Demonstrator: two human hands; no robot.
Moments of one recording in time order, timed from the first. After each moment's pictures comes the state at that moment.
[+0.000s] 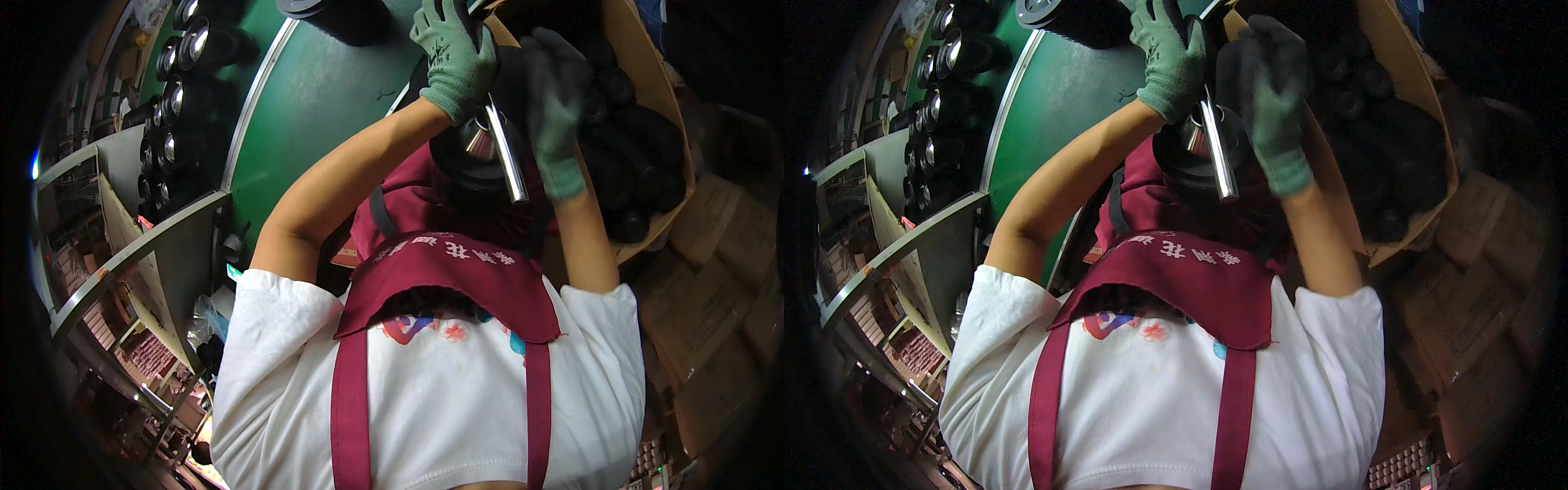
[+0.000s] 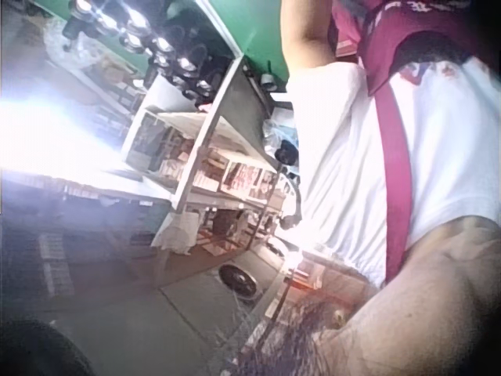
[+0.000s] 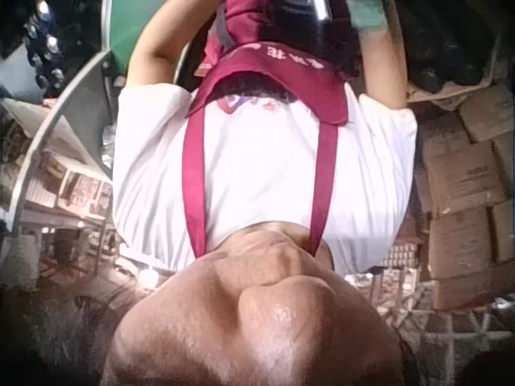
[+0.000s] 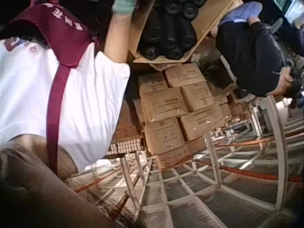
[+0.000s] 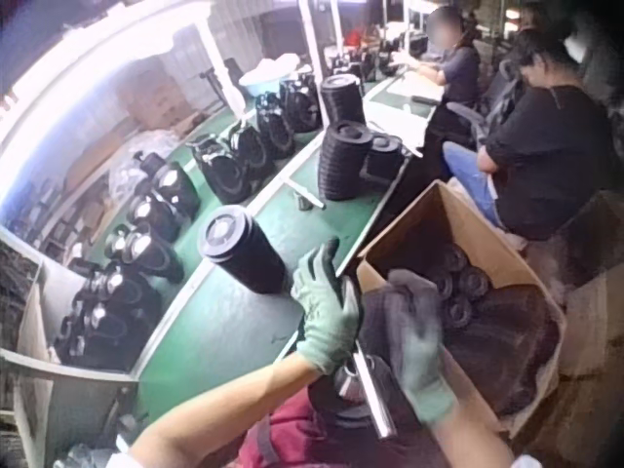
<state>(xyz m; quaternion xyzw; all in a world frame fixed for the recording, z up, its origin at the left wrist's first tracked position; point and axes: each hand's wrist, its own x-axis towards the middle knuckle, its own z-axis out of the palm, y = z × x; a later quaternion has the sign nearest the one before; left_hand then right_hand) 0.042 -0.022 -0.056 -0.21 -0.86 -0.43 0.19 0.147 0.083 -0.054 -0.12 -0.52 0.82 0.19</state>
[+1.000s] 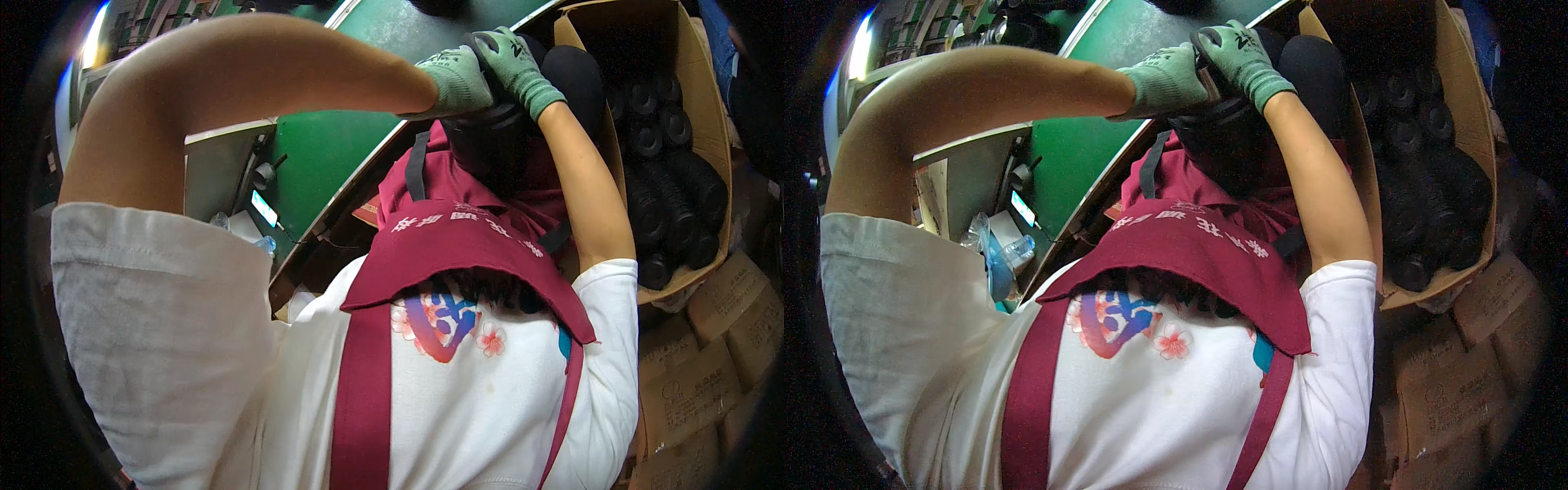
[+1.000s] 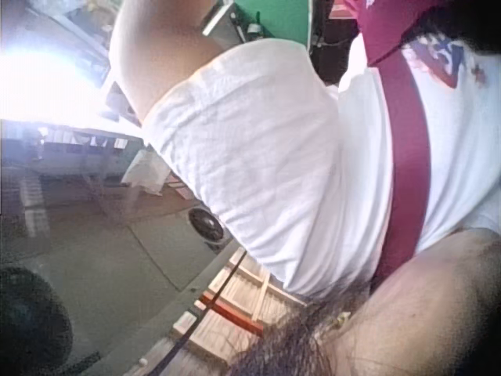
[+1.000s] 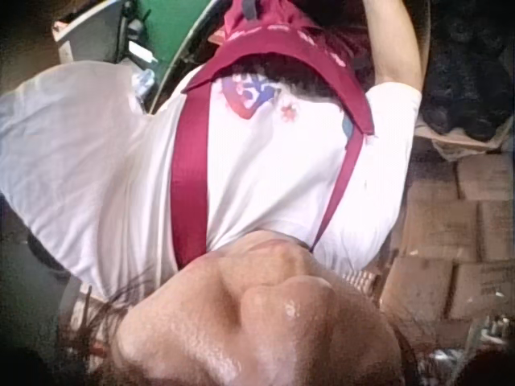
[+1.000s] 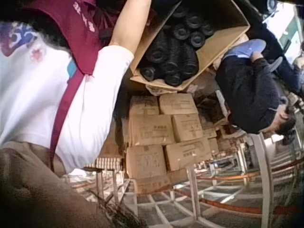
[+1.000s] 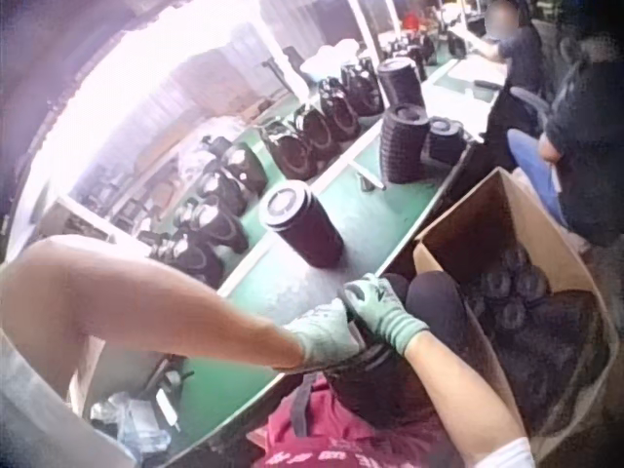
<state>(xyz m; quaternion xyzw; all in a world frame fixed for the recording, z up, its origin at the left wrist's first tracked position) 0.077 -0.095 0.002 -0.15 -0.92 -0.11 -0.34 0.053 0.036 -0.172 0.23 -0.91 0.28 0.19</state>
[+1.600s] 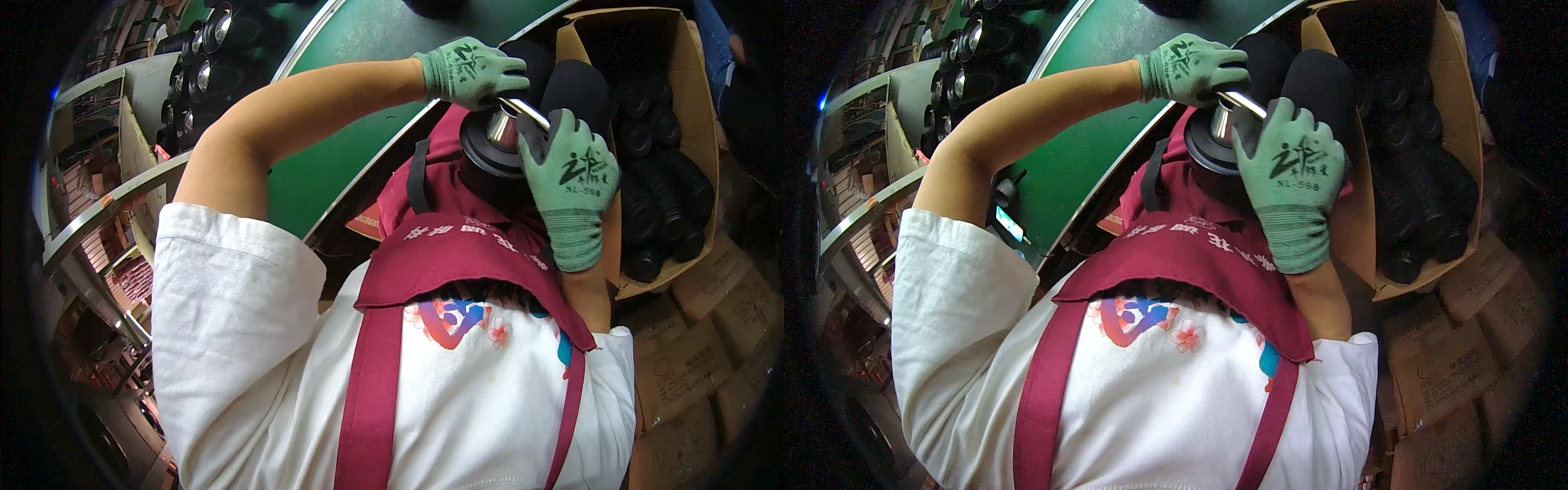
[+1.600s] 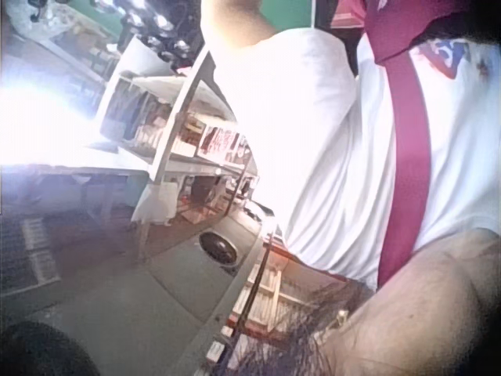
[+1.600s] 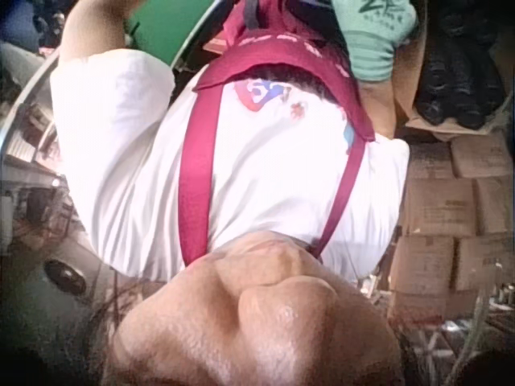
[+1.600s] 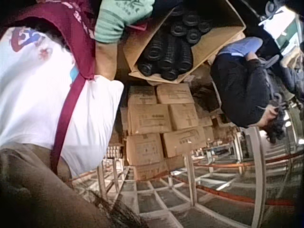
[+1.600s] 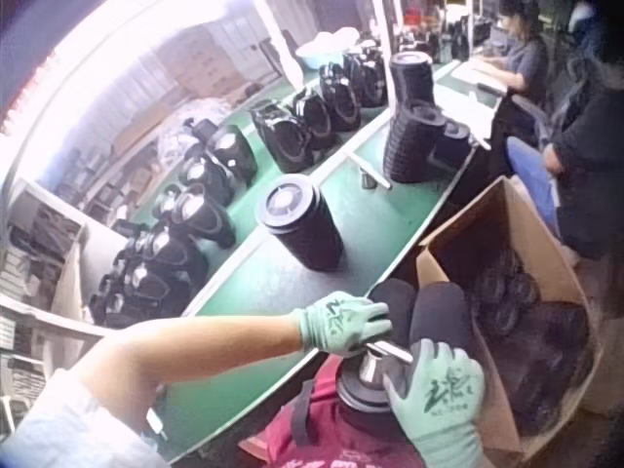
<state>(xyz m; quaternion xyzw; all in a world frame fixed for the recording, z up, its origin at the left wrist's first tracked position) 0.013 -0.129 -0.067 -0.67 -0.73 -0.12 -0.08 0.180 0.030 0.008 -0.07 -0.99 0.08 -0.01</state>
